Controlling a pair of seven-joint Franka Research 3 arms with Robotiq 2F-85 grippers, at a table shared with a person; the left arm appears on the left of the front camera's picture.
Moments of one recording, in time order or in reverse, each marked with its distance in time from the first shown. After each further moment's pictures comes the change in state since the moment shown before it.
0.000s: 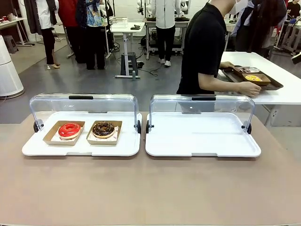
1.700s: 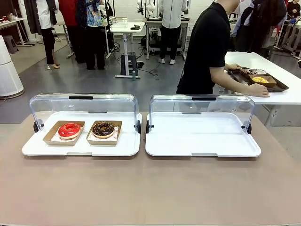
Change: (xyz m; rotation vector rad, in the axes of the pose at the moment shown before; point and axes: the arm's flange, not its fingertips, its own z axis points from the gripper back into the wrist) left arm 0.000 0.000 0.000 0.000 0.000 0.000; right arm -0.011 0.017 0.003 0.084 -0.127 -0.012
